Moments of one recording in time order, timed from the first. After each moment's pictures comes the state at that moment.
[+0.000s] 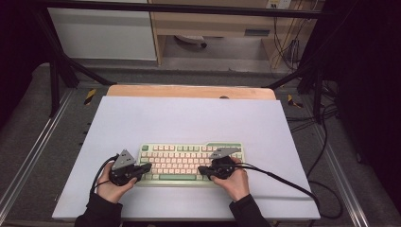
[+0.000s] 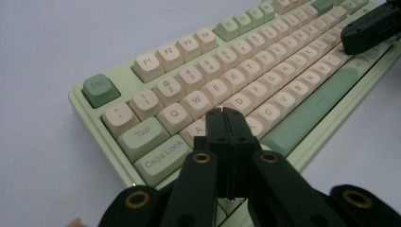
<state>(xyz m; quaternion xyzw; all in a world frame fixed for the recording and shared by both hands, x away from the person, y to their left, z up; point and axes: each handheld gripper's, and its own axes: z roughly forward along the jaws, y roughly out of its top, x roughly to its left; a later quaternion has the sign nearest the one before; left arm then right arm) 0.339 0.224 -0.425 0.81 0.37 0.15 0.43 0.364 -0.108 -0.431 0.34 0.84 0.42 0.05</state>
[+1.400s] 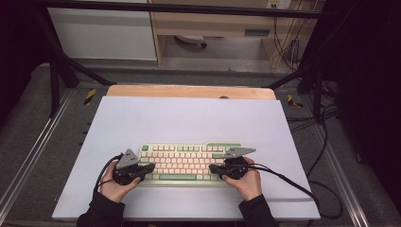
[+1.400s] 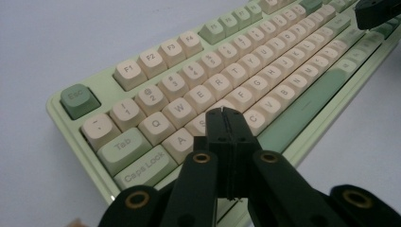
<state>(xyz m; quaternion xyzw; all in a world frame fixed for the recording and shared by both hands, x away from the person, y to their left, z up) 0.340 0.211 -0.420 0.82 0.36 0.14 0.42 0.357 -0.142 -0.420 0.36 0.83 0.43 0.07</state>
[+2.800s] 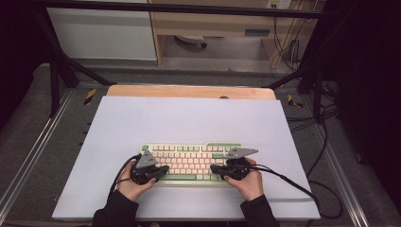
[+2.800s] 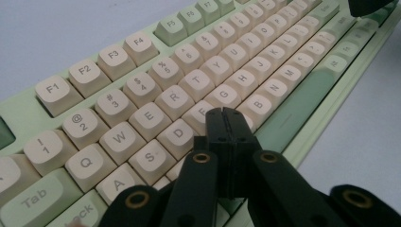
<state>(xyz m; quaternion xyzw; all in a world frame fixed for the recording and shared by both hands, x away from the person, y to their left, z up) 0.348 0.174 -0.432 0.84 0.34 0.13 0.41 0.356 -0.146 -0.422 0.36 0.82 0.44 0.07</state>
